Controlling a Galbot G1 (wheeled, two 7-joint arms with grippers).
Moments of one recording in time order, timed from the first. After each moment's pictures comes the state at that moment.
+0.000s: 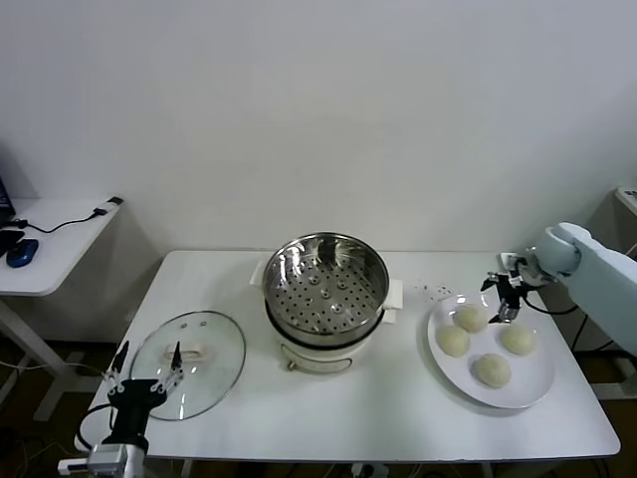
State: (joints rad) left arm 1.67 -1.52 -0.76 -2.07 0.04 -0.03 0.03; right arm 0.09 0.76 -0.81 0.86 -0.10 -0.06 -1.12
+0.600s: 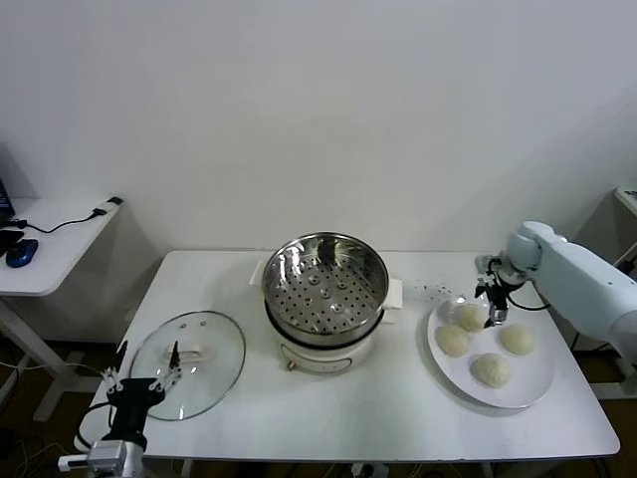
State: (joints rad) left arm 1.66 -1.51 -0.78 -2.05 0.04 -0.02 0.03; right arm 0.07 0.90 -0.86 0.68 -0.14 -0.04 -1.14
